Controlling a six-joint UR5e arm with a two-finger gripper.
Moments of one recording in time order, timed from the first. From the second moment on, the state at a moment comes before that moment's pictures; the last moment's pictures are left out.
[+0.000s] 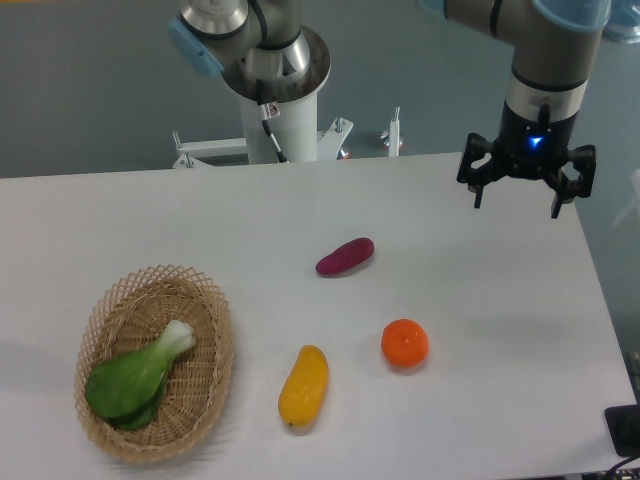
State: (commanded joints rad) arm 2.75 -1.79 -1.43 -1.27 1.49 1.04
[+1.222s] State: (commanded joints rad) arm 2.66 -1.92 -1.58 -1.04 1.47 0.84
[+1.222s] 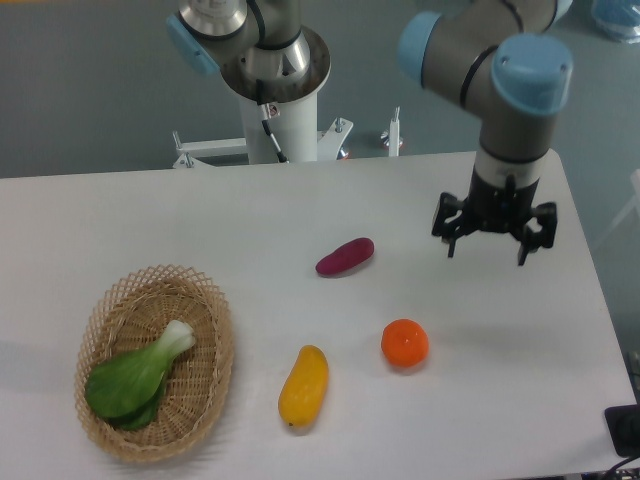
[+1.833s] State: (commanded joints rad) arm 2.60 -2.01 -1.64 -0.87 1.48 0.79
